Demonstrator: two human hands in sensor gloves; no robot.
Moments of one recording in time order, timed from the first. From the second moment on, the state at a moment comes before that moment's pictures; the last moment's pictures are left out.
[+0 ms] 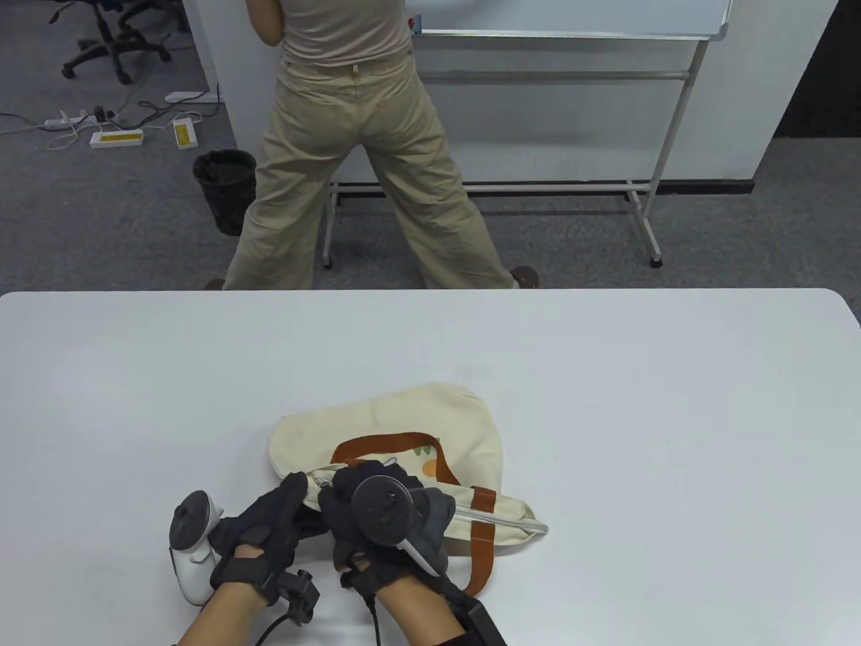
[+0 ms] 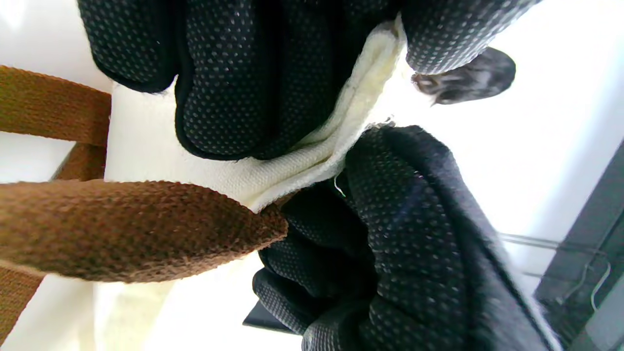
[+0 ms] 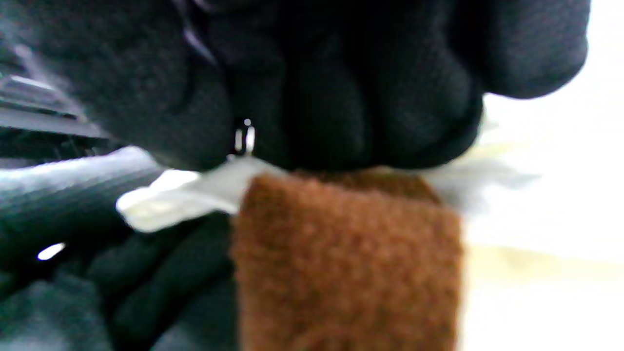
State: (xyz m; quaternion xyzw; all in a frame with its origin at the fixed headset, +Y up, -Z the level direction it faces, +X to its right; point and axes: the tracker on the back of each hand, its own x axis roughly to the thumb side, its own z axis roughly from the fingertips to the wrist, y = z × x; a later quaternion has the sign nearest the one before) left_hand -0.266 -0.754 -0.313 -0.08 -0.03 0.74 0.66; right_hand -0.058 -0.666 -0.309 0.13 -0.15 0.92 0.33
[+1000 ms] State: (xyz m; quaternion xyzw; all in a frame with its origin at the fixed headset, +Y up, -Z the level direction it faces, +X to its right) left_hand -0.298 -0.755 -0.317 -0.01 0.01 0.72 0.70; right_hand 0.033 -0.699 -0.328 0.02 -0.13 0.97 0.23
